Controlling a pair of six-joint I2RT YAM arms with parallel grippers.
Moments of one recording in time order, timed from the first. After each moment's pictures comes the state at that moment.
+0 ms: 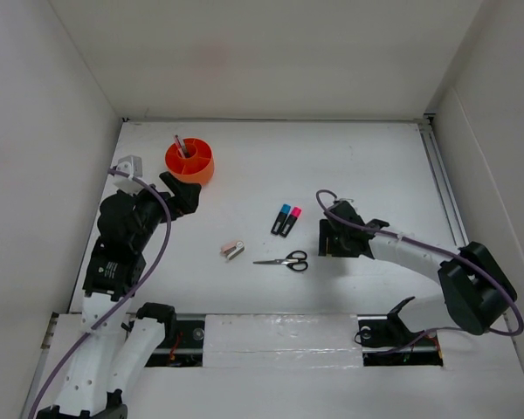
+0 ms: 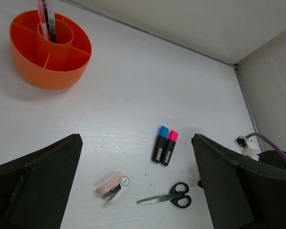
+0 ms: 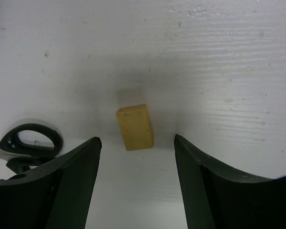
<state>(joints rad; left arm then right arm) -0.17 0.63 0.87 -0.45 0.09 -0.53 0.61 1.37 0.68 -0.39 0.18 0.61</state>
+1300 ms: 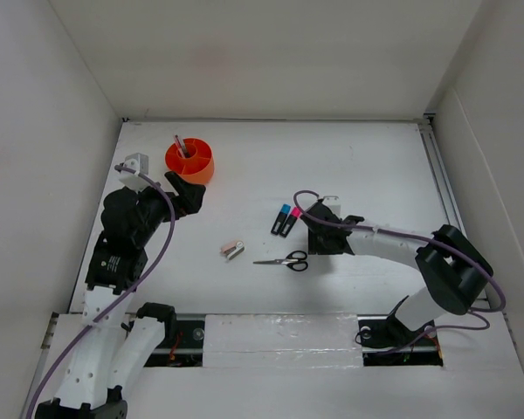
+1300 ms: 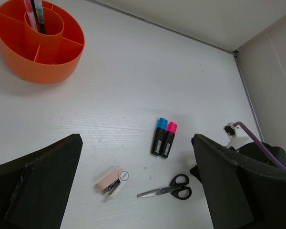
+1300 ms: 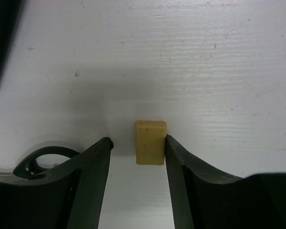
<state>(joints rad) -0.17 0.67 0.87 -0.45 0.14 -0.51 0.76 1.54 0.81 -0.42 0.33 0.70</state>
